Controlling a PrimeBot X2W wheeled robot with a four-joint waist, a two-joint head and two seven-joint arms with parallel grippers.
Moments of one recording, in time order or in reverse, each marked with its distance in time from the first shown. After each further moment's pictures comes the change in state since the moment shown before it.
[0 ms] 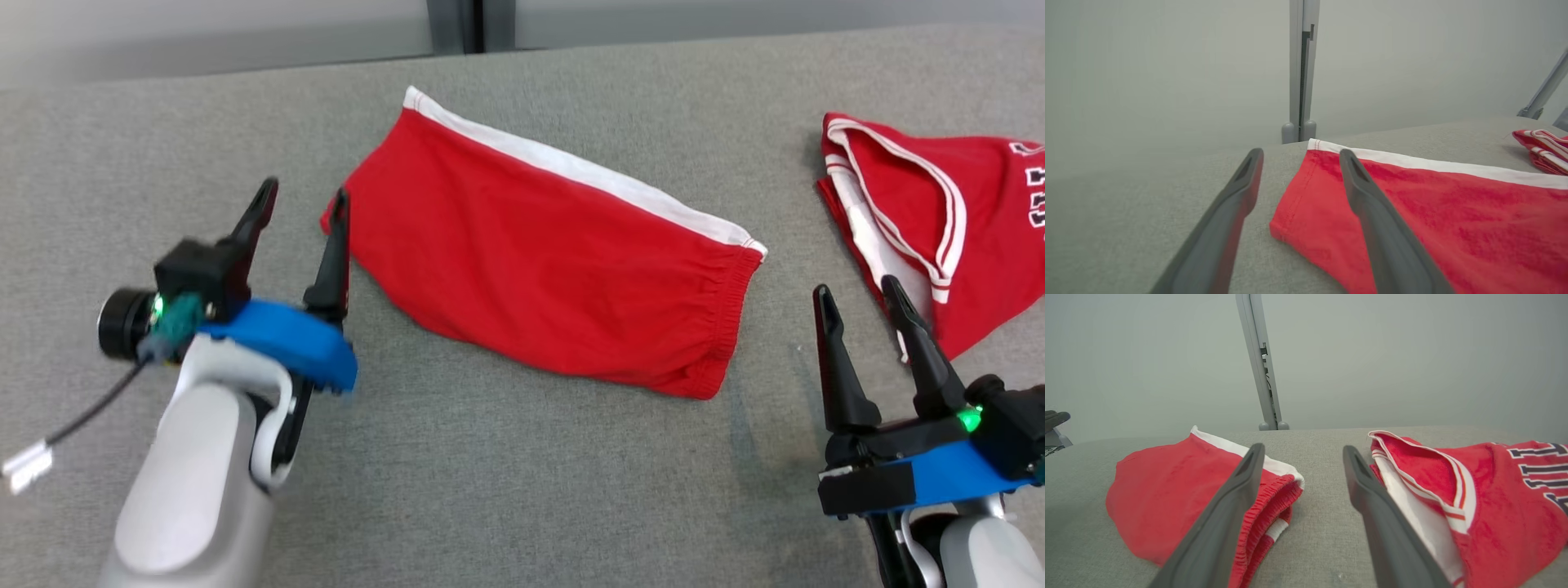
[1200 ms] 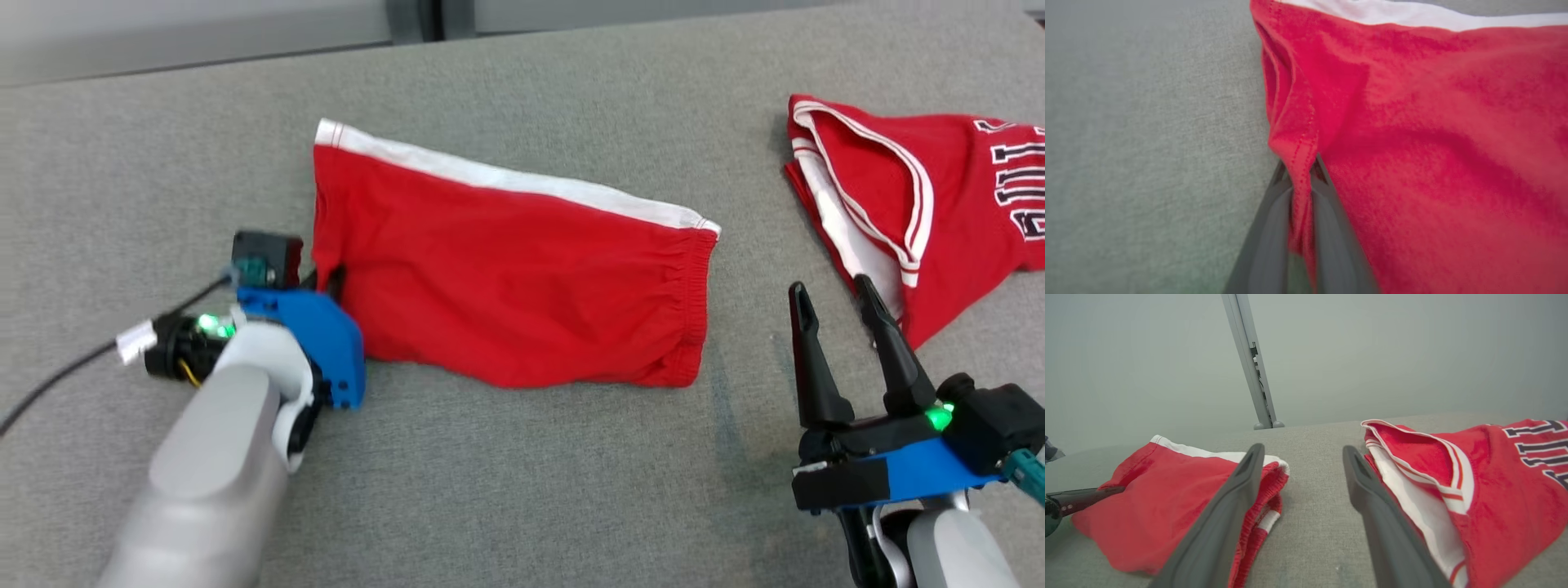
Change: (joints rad) left arm -0.326 0.009 -0.271 0.652 -0.183 -0.010 0.150; right arm -0.056 0.027 0.036 0.085 0.021 0.000 -0.072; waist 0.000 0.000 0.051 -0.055
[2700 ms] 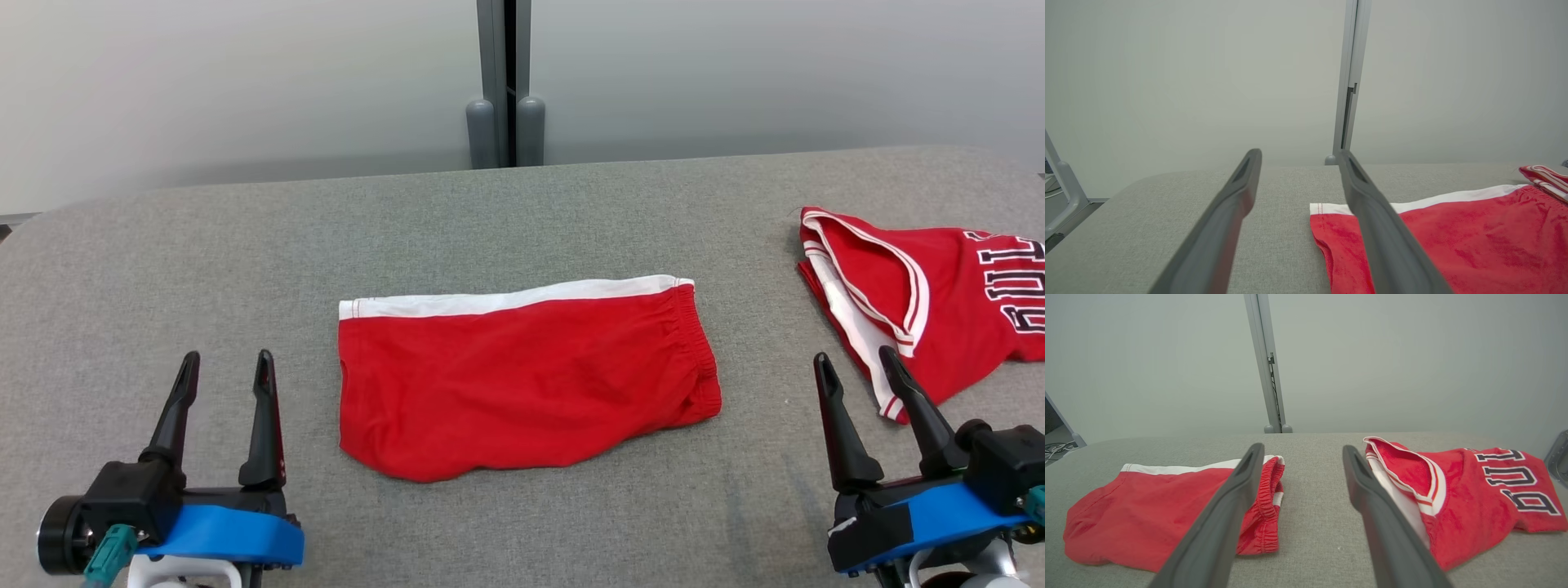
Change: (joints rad) left arm 0.684 0.163 0.190 -0.866 -0.008 0.239 -0.350; right arm 0.173 -0.004 -0.073 -0.129 -0.052 0.000 0.202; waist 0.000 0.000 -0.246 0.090
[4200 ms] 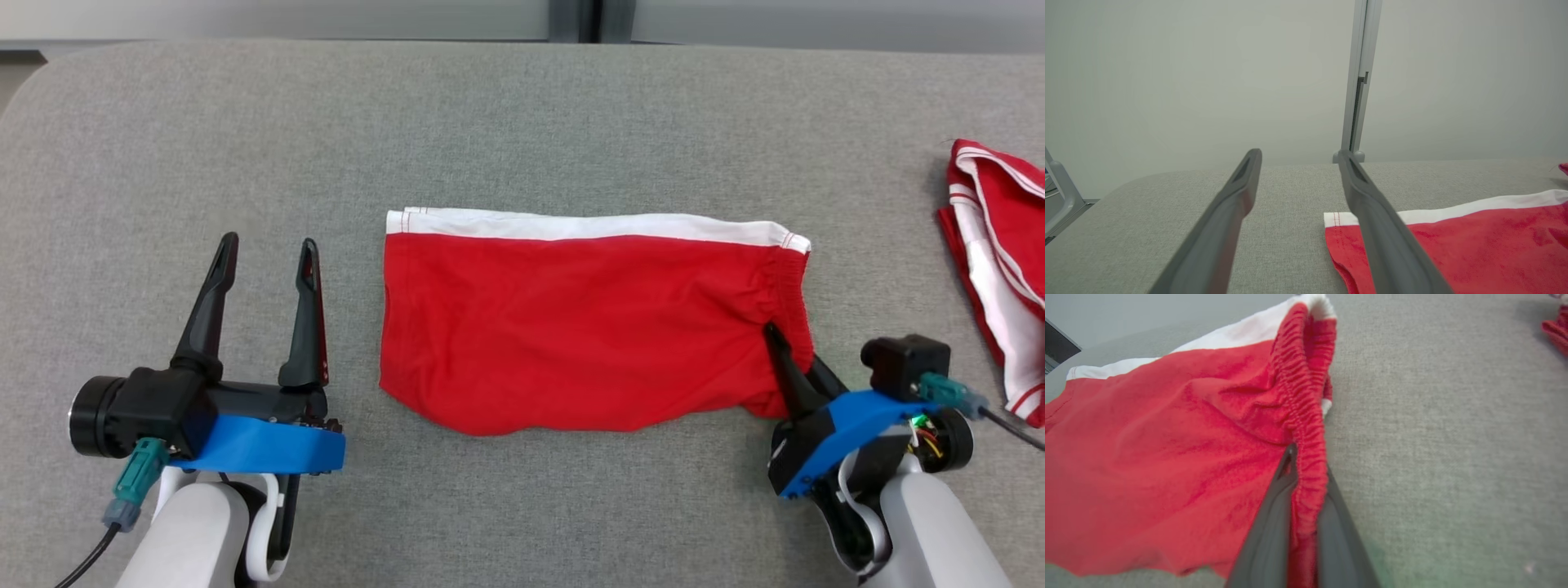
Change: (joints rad) left arm -0.195 -0.062 -0.031 0.016 0.061 -0.055 -0.012; right arm -0.327 -0.021 0.092 0.501 0.091 0.000 0.055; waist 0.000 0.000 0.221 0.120
